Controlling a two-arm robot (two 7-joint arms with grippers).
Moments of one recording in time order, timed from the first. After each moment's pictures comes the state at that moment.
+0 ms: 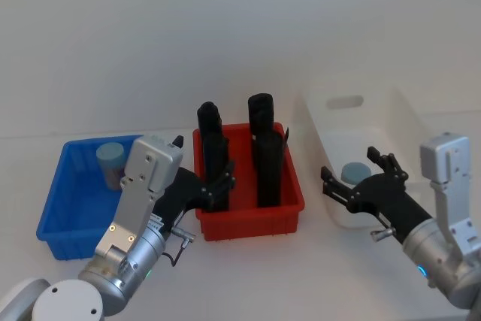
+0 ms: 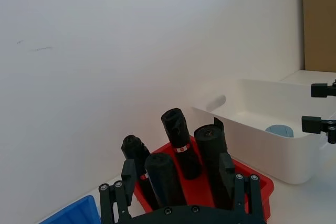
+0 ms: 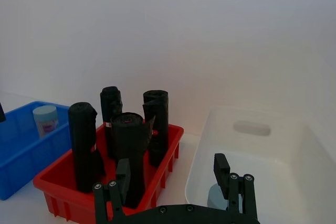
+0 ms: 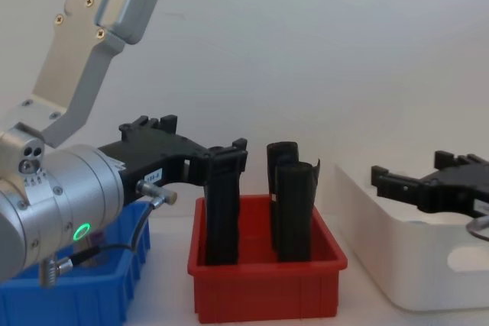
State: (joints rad) left arm -0.24 0.38 0.45 -1.63 -0.20 0.01 -0.01; right arm 0.15 0.25 -0.25 -1.53 0.20 -0.02 0.18
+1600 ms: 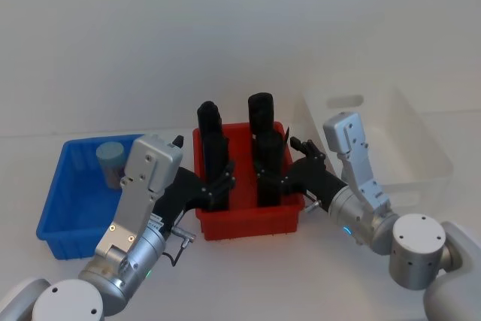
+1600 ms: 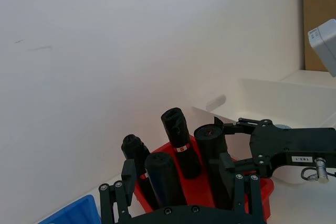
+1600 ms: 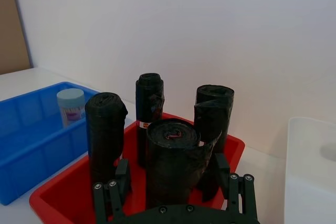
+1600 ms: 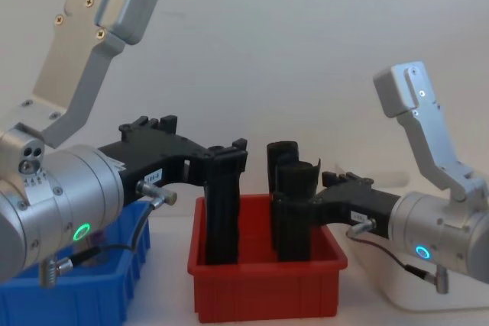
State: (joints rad) left arm -0.24 0.38 0.45 -1.63 -0.20 0.01 -0.01; right arm 0.56 0.05 -0.31 -0.88 0.08 -0.20 0.38
